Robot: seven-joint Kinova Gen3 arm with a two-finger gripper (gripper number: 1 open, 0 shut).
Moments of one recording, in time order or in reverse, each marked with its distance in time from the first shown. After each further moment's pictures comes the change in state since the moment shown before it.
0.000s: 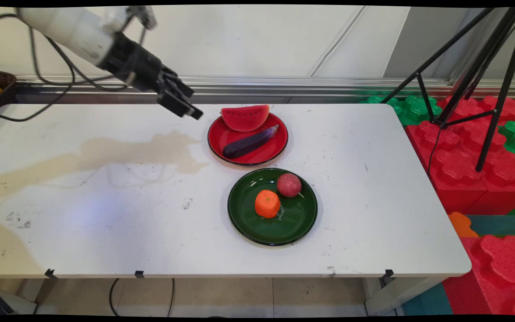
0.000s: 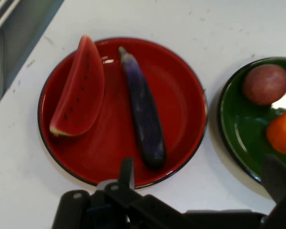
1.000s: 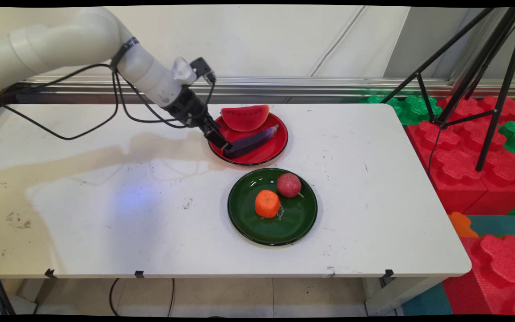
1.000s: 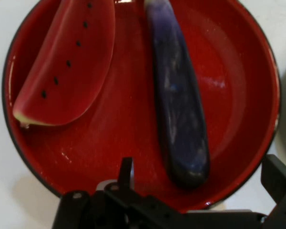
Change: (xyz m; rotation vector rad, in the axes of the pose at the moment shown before) arm -0.009 -0.019 0.149 0.027 -0.145 -0.086
